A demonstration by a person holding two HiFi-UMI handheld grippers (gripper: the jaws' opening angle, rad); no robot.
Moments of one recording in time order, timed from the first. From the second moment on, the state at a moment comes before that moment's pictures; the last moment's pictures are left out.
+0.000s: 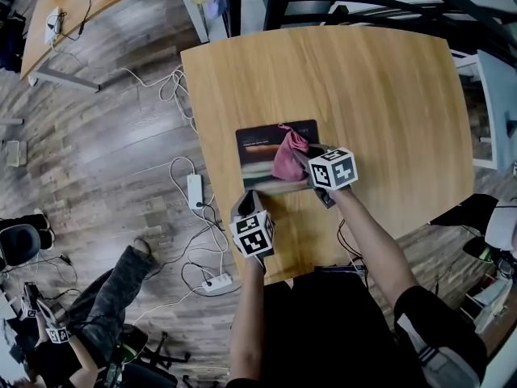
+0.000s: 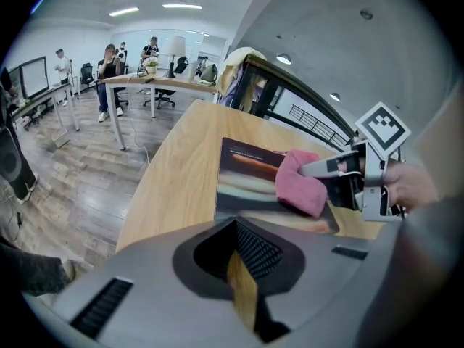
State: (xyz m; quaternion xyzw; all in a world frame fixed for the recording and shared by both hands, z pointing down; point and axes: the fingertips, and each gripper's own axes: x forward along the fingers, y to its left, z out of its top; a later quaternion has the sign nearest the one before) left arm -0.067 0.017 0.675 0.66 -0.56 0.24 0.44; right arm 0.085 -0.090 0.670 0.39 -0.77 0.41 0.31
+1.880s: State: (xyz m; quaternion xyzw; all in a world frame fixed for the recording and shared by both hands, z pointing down) left arm -0.058 -0.120 0.634 0.82 -0.32 0.31 0.36; right arm 0.043 0.011 0.569 0.32 -0.81 0.45 0.19
